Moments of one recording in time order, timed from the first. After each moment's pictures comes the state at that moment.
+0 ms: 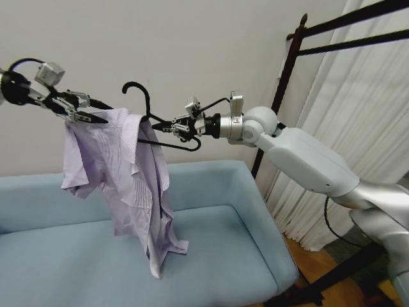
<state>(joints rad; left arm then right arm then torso) 1.57 0.48 -1.33 -1.24 -1.46 0.27 1.40 0.42 0.93 -0.53 1.60 1.16 -0.26 -0.67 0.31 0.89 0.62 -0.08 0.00</state>
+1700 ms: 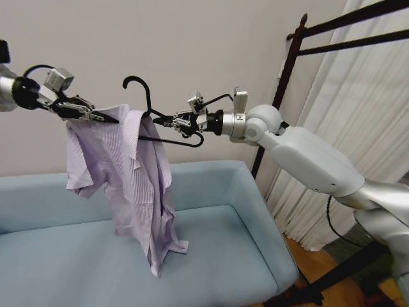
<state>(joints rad) 1.63 0.49 -1.38 -1.24 -1.48 0.26 1.46 0.43 0.91 -0.53 1.64 1.19 -0.25 -0.62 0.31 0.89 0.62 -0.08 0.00</state>
